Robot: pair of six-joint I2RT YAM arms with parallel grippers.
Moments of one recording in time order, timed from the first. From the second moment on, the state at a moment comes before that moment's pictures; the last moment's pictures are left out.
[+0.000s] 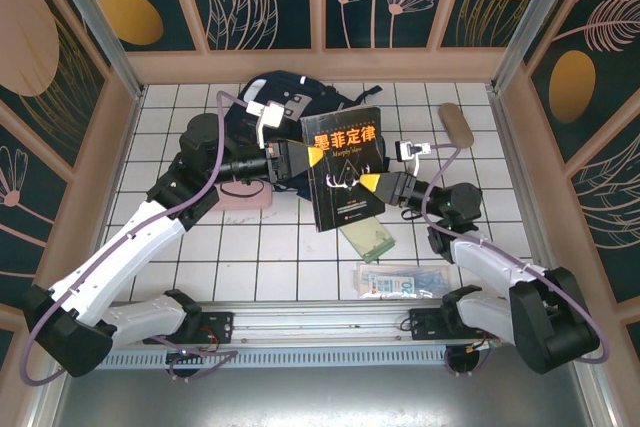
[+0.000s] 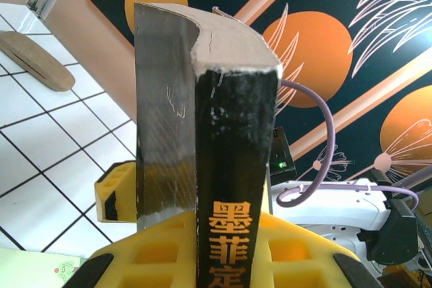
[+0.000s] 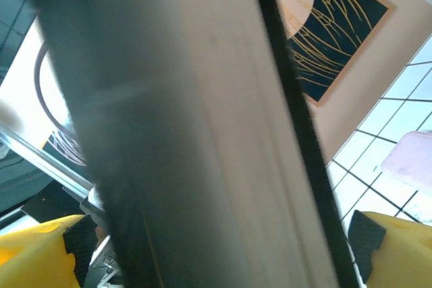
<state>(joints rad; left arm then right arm) -0.62 1.14 1.11 -0.06 0.72 -0.75 0.37 1.11 0.39 1.18 -0.96 1.34</state>
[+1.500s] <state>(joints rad) -0.41 2.21 1.70 -0.27 0.54 -0.57 0.09 0.77 0.50 -0.23 -0.26 0.84</state>
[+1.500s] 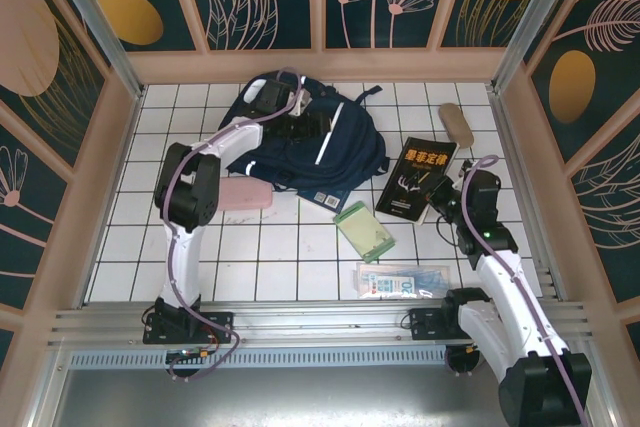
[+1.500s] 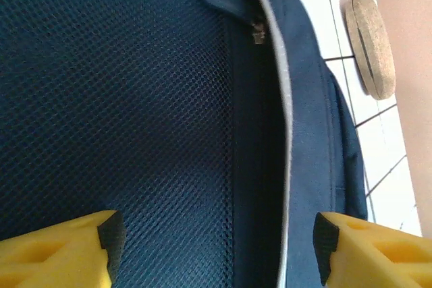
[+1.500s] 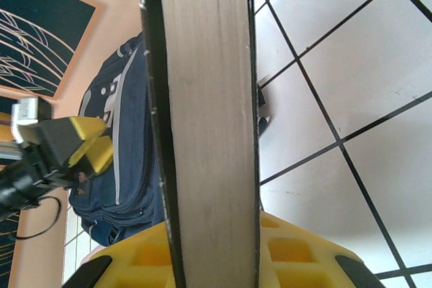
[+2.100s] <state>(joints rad) -0.45 2.35 1.83 -0.13 0.74 -0.72 0.05 0.91 0.51 -0.18 -0.32 0.83</state>
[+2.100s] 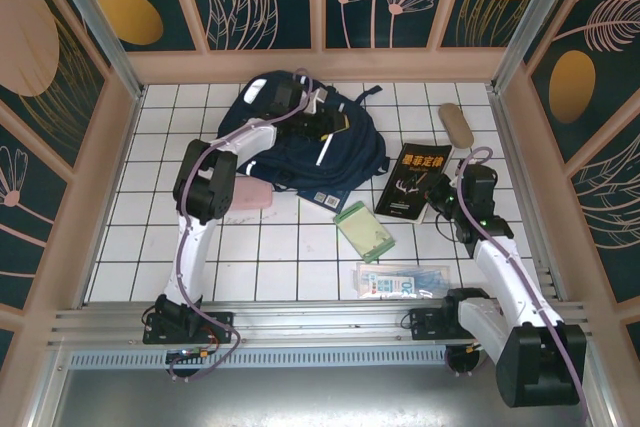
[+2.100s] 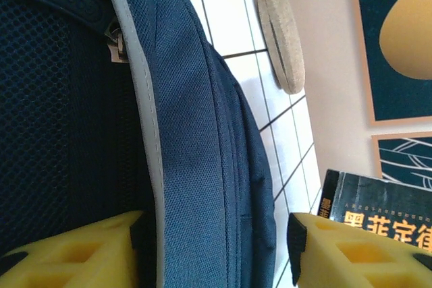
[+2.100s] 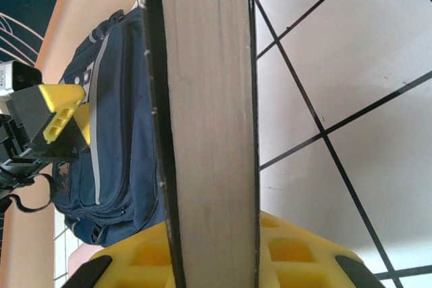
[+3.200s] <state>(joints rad) -0.32 2.00 1.96 -0.43 0.67 -0.61 0.11 1.10 0.68 -0.09 -0.38 0.91</state>
